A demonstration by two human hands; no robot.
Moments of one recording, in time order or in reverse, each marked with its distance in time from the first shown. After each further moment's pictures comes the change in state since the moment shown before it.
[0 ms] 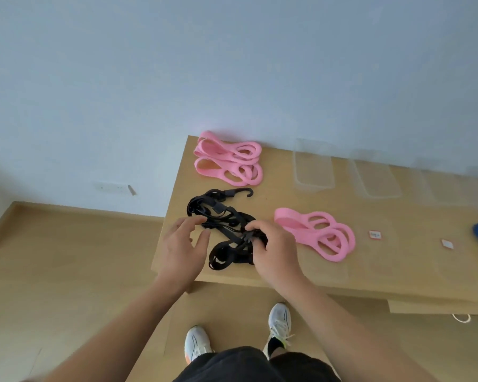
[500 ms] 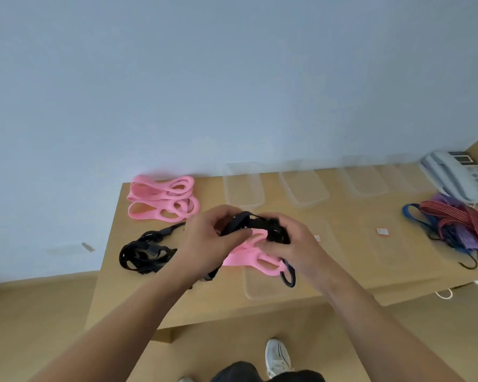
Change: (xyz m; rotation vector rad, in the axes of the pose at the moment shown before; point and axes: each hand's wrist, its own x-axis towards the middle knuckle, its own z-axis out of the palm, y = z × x) left_hand -0.001 0.191 0.075 -0.271 -0.440 0.276; right_hand 0.007 0.053 -0.187 0.540 -0.139 0.251
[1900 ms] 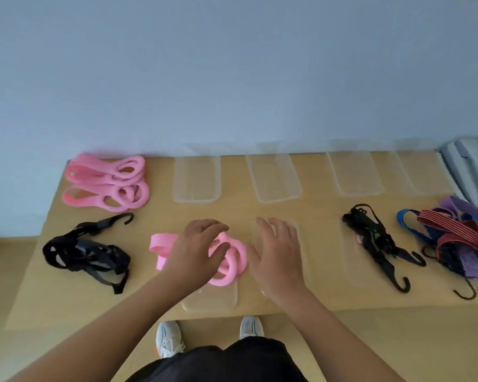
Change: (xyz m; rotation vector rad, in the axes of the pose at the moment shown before) left_hand 0.068 -0.069 0.137 0.647 0.032 0.075; right_hand 0.061 0.123 -0.091 -0.844 0.291 -0.144
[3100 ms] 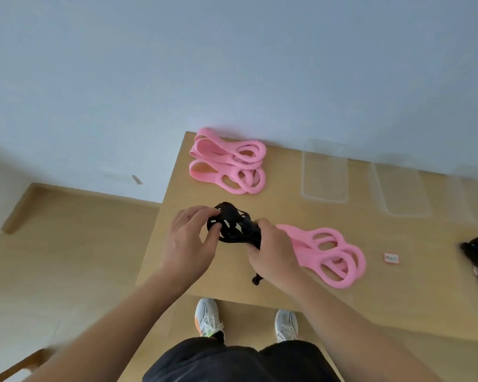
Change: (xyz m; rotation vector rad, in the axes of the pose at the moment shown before) left_hand -0.091 -0.193 -0.138 -0.096 0.361 -0.262; right_hand 0.002 -0.223 0.126 0.135 -0.446 -0.071
